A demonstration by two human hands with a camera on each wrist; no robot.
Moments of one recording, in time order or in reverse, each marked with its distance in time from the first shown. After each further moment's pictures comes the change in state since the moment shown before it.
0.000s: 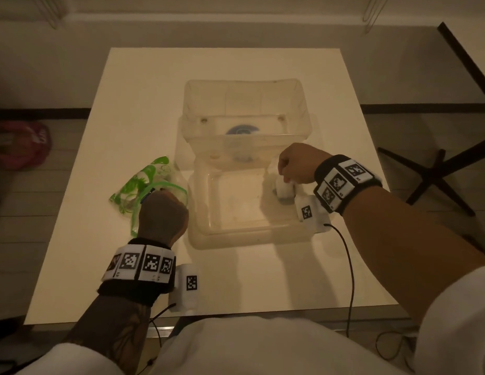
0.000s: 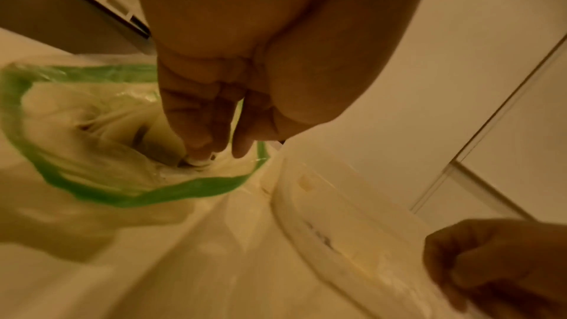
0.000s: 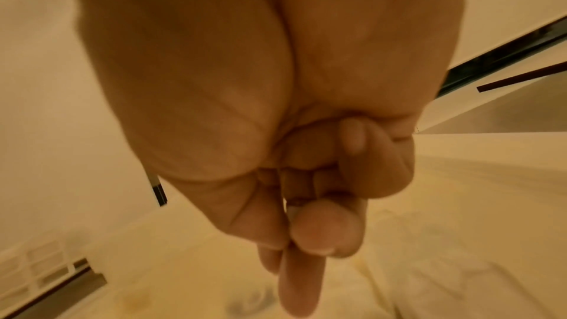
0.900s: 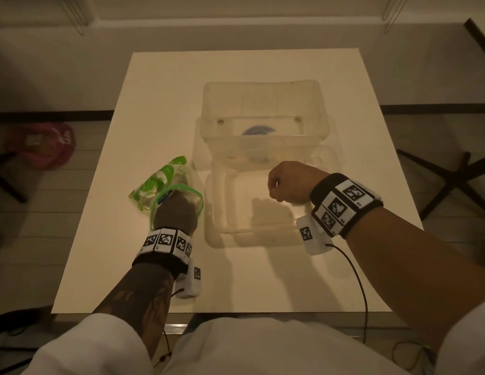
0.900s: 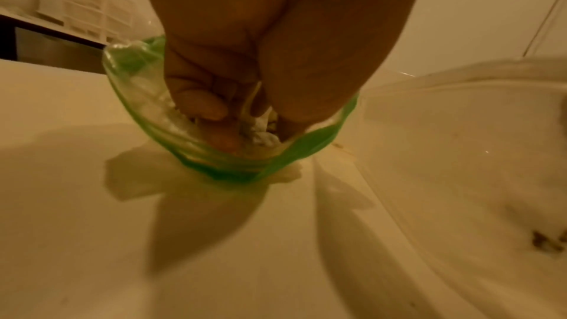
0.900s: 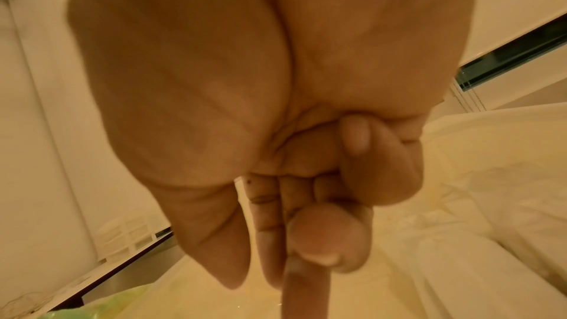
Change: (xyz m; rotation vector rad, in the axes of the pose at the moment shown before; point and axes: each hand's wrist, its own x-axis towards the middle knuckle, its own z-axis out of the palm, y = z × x) left_hand 0.025 -0.034 0.021 0.062 -0.062 0.037; right_hand -0.022 -0.043 0.028 0.064 -0.074 -0.145
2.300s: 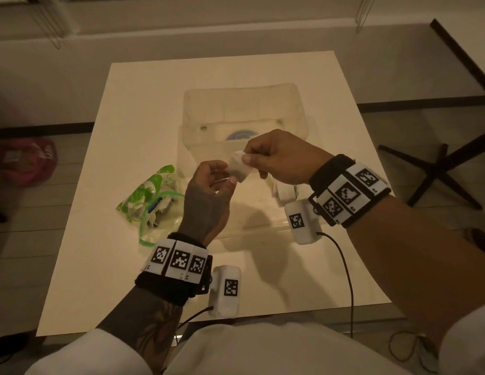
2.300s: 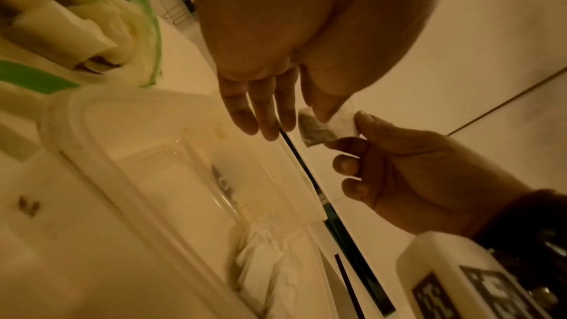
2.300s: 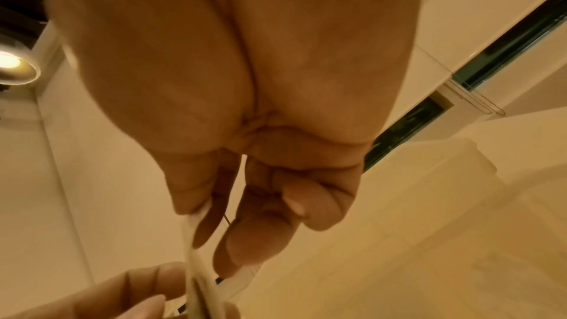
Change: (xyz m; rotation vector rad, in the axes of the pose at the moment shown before) left_hand -0.051 0.105 -0.020 -0.826 -0.005 0.292; right_hand -0.035 -0.018 -0.043 0.263 0.202 -0.285
